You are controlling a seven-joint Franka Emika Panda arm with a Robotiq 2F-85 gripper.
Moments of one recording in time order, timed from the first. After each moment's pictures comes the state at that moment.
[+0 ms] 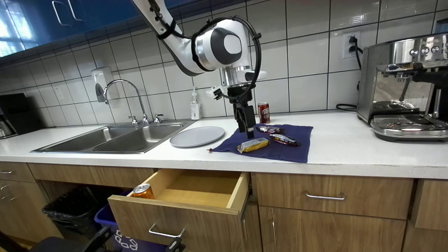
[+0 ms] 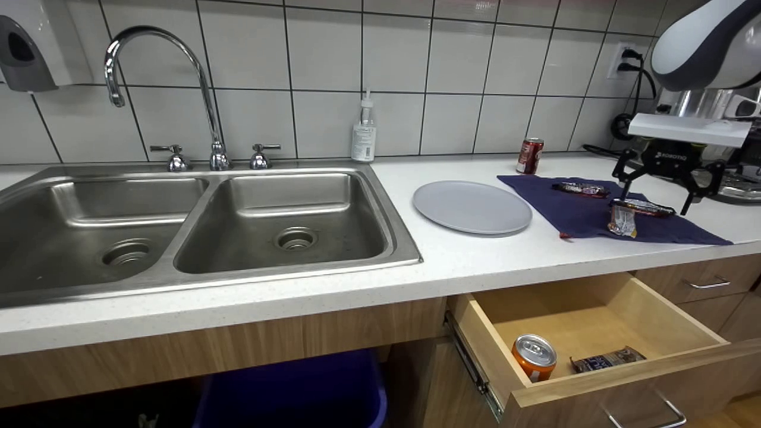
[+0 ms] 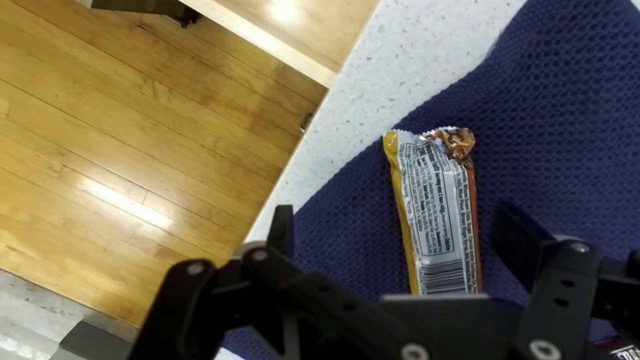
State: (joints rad) arm -0.13 0.37 -0.21 -2.04 0.00 2.38 0.66
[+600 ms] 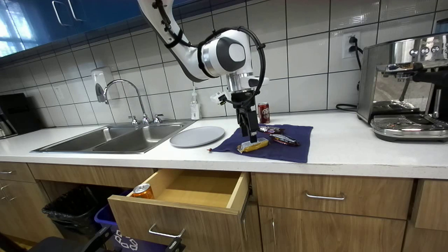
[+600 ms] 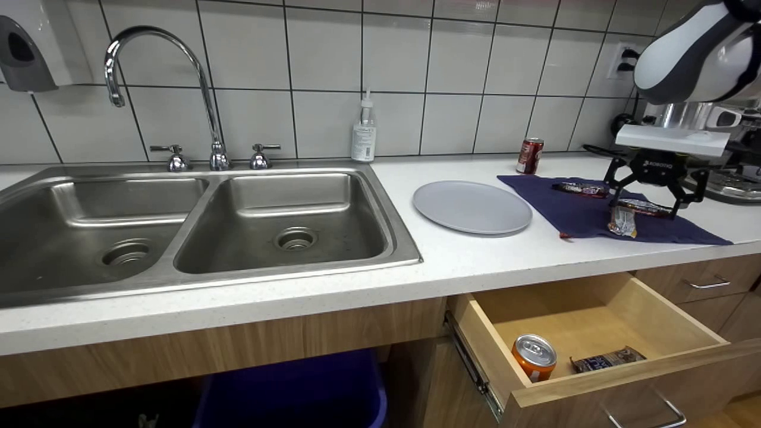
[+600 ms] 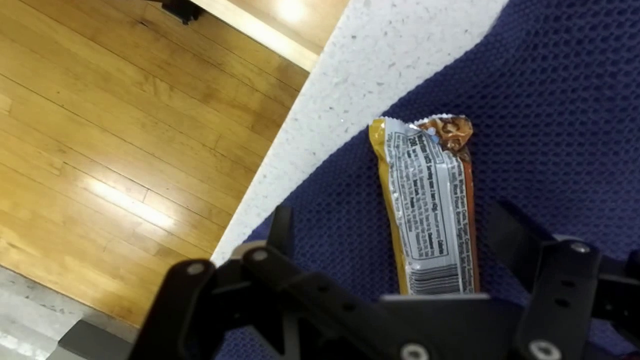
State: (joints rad) arm -0.12 0.46 -0.21 -1.96 0.01 2.37 0.66
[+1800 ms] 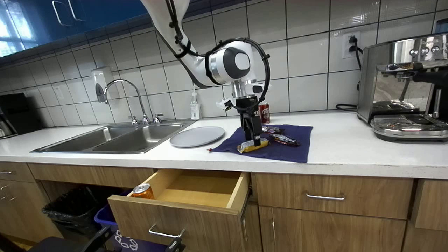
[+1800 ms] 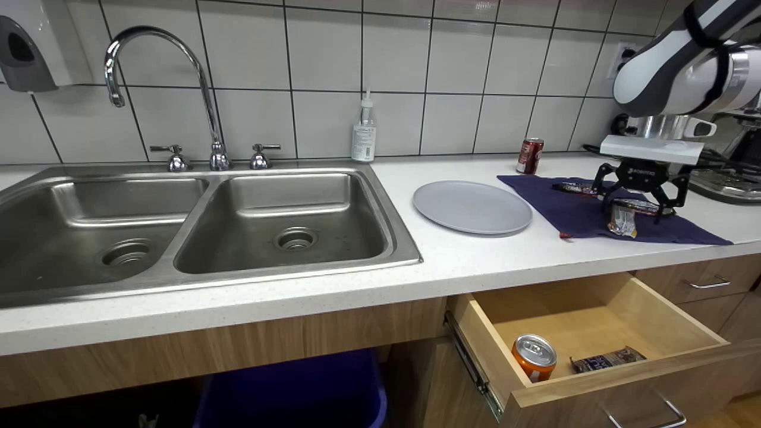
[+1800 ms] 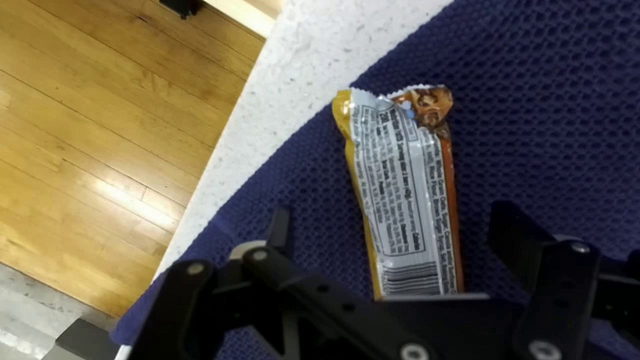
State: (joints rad) arm -0.12 0.57 -0.21 -1.83 0.02 2.34 0.66
